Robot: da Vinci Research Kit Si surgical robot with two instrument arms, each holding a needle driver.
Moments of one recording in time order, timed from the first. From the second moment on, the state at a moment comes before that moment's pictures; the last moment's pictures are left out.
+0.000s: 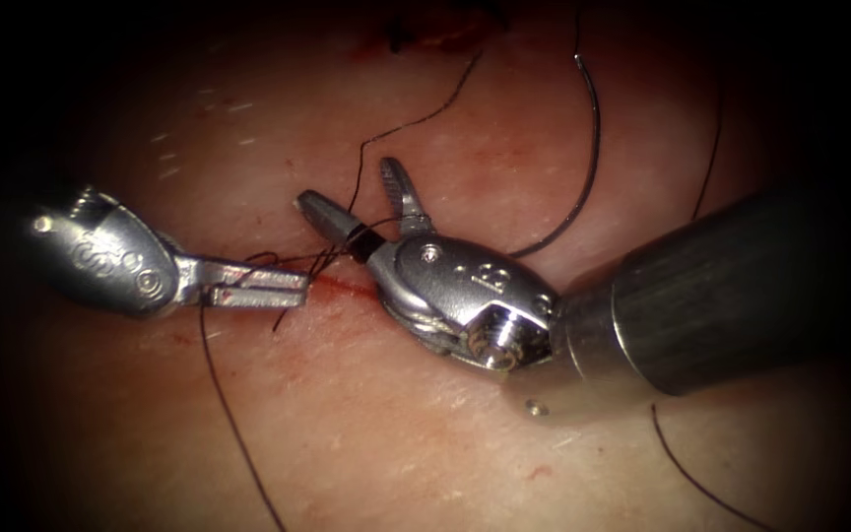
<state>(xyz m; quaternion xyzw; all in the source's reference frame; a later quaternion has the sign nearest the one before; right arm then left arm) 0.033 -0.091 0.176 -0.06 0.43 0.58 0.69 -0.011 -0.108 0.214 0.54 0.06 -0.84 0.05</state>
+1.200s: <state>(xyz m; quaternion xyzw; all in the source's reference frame) 0.032 -0.089 0.182 0.08 0.30 0.66 0.68 -0.010 -0.103 0.218 0.51 0.06 -0.86 0.03</state>
